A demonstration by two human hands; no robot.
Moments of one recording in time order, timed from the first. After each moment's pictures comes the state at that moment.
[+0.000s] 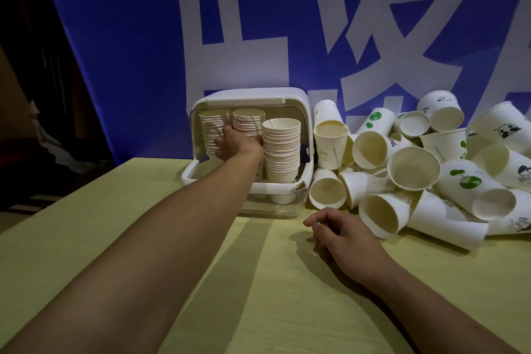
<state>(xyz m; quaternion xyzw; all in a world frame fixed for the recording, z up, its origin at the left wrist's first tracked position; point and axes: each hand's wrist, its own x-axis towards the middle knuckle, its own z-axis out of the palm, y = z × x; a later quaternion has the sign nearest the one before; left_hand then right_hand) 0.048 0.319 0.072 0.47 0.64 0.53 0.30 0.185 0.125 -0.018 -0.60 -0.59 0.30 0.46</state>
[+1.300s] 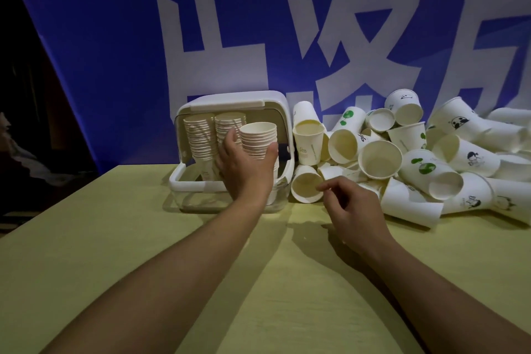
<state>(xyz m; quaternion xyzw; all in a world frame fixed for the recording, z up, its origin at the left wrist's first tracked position) 0.067 0.222 0.045 0.58 0.55 0.58 0.19 0.206 0.111 -0.002 -0.60 -0.57 0.08 0.55</state>
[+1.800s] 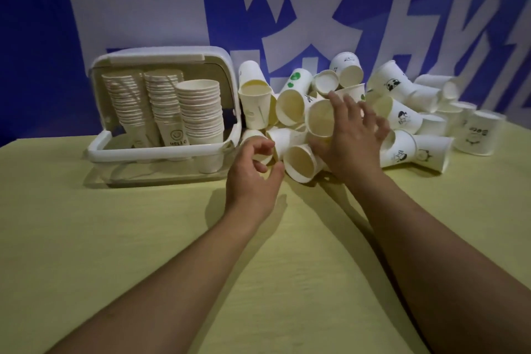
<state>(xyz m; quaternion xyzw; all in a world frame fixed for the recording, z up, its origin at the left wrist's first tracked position) 0.107 0.152 -0.023 0.68 0.37 0.51 0.36 0.284 0.118 0.014 -0.80 -0.47 -0.22 0.29</state>
